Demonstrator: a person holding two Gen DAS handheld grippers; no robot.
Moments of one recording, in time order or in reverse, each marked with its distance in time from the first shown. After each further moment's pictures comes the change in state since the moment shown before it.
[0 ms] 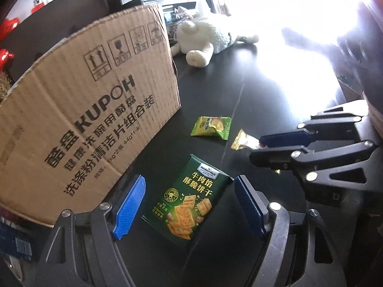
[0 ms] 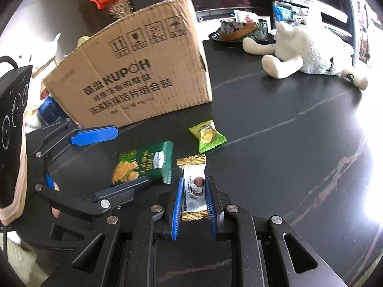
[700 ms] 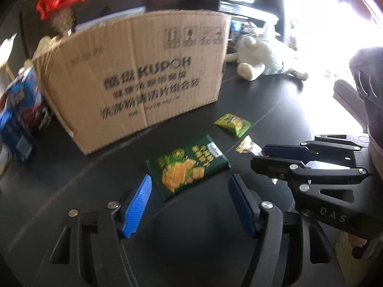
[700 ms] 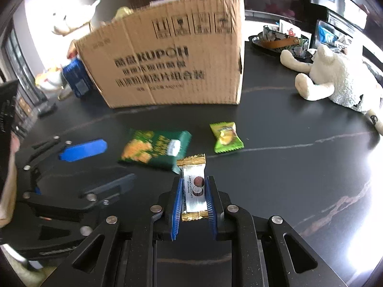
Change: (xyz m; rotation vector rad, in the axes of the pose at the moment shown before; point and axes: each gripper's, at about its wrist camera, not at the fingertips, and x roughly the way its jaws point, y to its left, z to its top) left arm -0.042 -0.016 -0.030 -0.433 -0.040 0.156; right arm -0.010 0.009 0.002 -0.239 0.039 0.117
